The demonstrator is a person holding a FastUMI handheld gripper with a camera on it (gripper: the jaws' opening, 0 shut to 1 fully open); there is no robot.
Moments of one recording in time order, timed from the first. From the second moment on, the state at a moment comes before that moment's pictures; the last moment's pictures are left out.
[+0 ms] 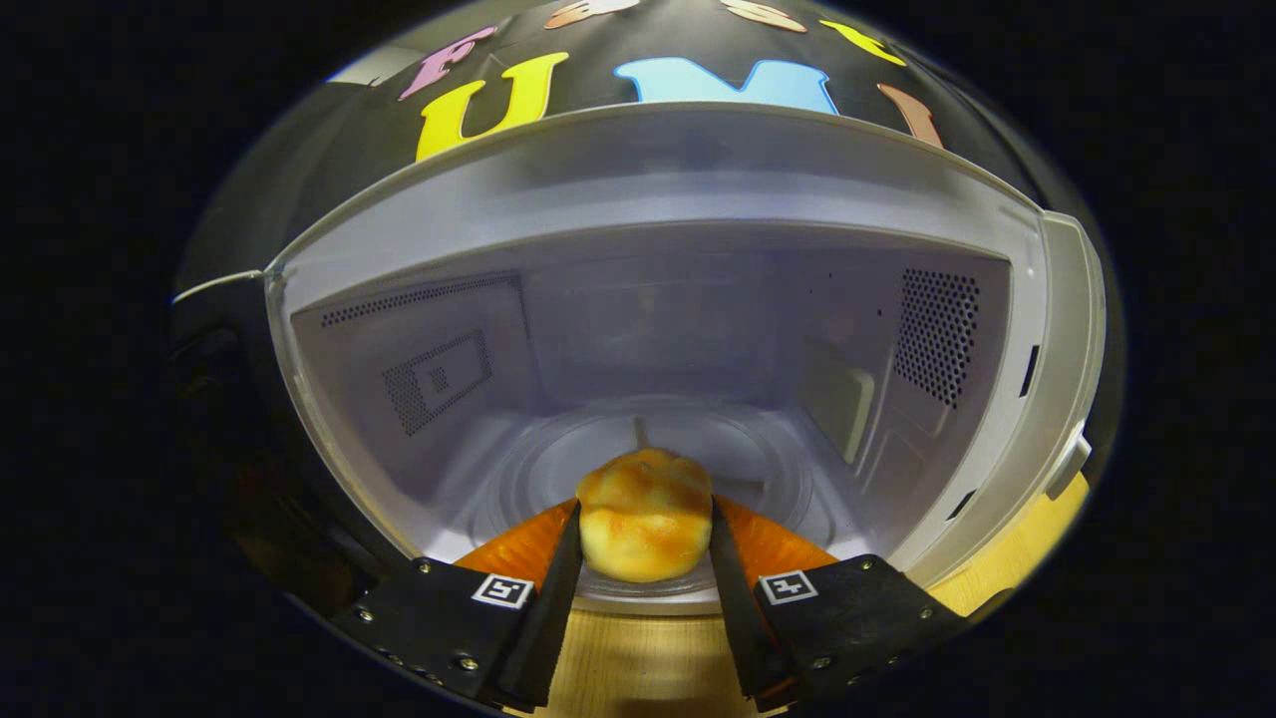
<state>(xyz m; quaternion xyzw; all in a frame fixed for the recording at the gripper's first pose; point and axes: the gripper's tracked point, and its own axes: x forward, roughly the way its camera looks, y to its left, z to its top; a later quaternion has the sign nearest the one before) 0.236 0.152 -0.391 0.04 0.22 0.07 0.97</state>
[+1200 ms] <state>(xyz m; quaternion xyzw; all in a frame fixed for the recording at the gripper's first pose) 0.051 0.161 -0.252 0.10 0.12 0.22 0.96</state>
